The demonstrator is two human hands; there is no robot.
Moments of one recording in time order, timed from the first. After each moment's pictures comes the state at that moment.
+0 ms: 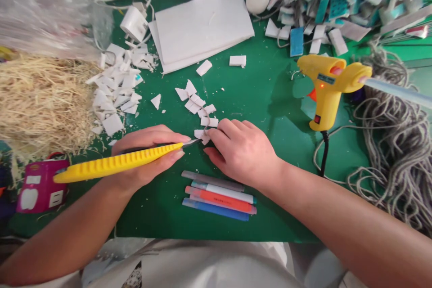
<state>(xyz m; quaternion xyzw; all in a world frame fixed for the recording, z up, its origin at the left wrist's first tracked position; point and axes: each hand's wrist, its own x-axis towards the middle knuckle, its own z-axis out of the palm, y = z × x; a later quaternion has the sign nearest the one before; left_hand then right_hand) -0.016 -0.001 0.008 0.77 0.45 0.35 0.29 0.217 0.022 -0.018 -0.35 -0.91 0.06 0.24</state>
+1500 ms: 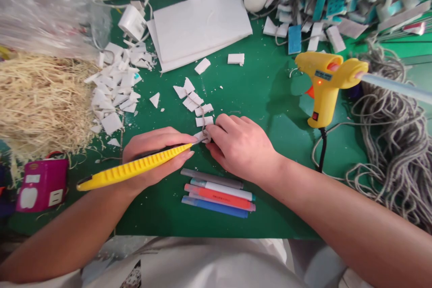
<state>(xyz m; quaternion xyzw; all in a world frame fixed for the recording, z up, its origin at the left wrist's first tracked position) -0.006 -0.004 0.000 0.78 0.43 0.35 0.27 0.219 0.026 -0.019 -0.34 -0.91 0.07 0.22</state>
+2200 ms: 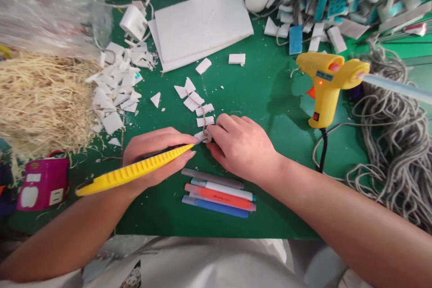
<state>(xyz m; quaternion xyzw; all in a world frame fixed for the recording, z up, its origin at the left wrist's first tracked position) -0.005 -0.006 0.001 0.79 0.44 0.35 0.25 0.219 0.027 -0.020 -0.34 -0.91 0.09 0.22</state>
